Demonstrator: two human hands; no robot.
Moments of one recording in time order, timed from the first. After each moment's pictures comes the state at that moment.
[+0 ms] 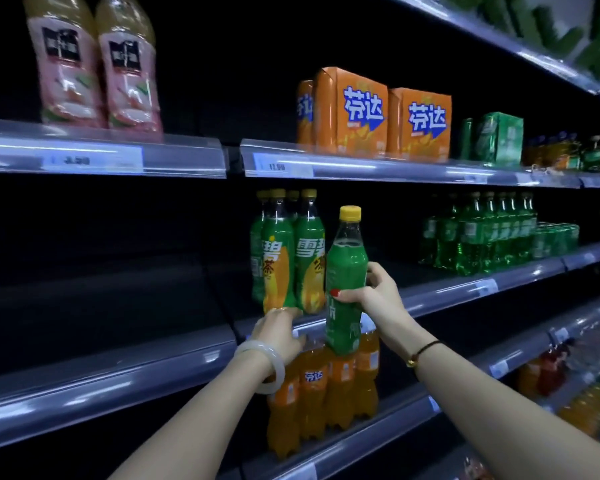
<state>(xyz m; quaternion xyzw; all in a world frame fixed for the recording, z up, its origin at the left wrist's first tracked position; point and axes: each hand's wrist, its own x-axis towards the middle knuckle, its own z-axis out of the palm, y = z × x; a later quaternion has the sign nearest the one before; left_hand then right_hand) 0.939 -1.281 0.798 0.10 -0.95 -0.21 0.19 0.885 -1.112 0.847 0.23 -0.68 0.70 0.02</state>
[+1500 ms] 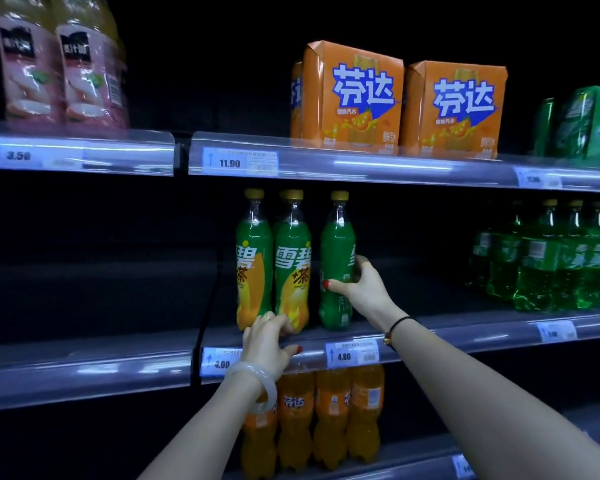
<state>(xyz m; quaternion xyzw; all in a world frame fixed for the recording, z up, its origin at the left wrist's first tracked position) 0.877 -1.239 0.785 0.22 -0.90 -0.21 0.31 0.733 -1.127 0.853 0.35 -0.68 0.64 -0.04</state>
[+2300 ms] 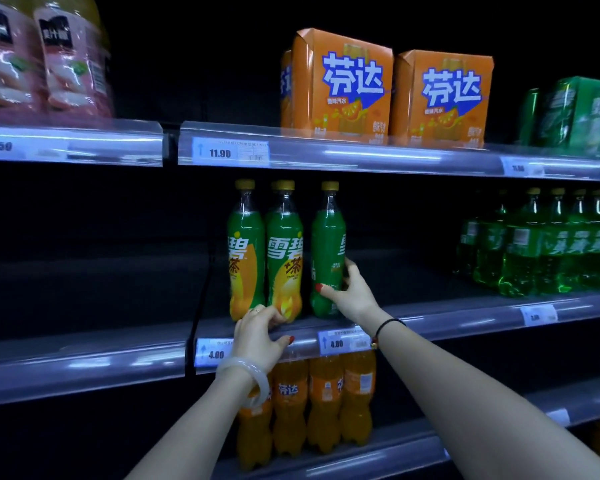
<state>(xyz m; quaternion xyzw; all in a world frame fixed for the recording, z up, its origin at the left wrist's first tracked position) 0.879 -1.242 0.774 0.19 -0.88 -0.26 0.36 0.736 -1.128 0.826 0.31 -0.74 0.59 -0.05</state>
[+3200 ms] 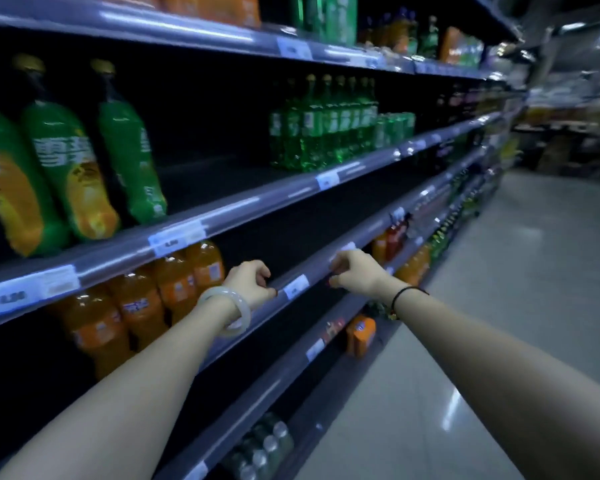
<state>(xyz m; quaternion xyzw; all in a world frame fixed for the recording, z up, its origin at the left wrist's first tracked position) 0.843 -1.062 0.720 -0.01 -0.95 -0.31 0.04 0.822 -0.846 0.725 0.09 -0.94 0.34 0.02</state>
